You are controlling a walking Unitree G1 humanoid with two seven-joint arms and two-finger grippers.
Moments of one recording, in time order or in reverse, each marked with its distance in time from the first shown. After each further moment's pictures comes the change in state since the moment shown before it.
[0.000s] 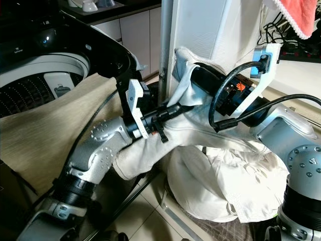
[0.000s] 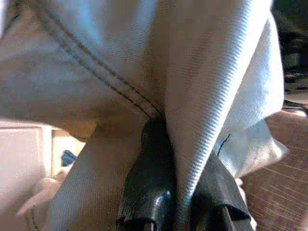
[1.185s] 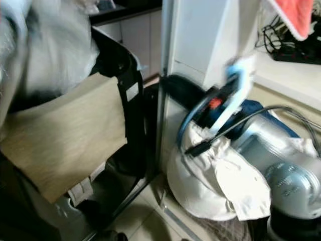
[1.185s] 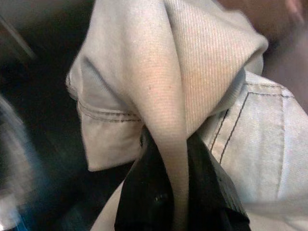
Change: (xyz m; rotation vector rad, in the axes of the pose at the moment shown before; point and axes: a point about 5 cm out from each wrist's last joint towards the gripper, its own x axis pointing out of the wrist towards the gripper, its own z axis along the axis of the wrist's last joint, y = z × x) left arm -0.158 0.171 0.157 0.869 0.560 1.292; right arm 0.012 0.038 -0.033 -0.088 0.068 0.118
